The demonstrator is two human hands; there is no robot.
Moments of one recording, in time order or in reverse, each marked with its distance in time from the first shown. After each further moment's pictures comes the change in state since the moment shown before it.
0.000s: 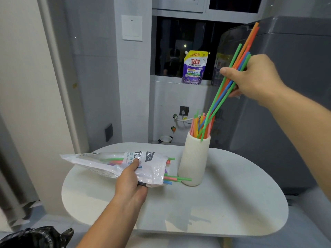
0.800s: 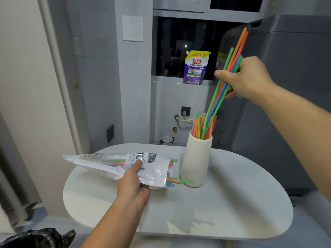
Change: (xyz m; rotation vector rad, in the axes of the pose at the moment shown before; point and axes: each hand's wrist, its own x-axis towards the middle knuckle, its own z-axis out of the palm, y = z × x) left_hand 0.012 -0.004 -0.007 0.014 0.010 0.020; right_hand 0.009 -0.001 0.016 -0.006 -0.031 0.007
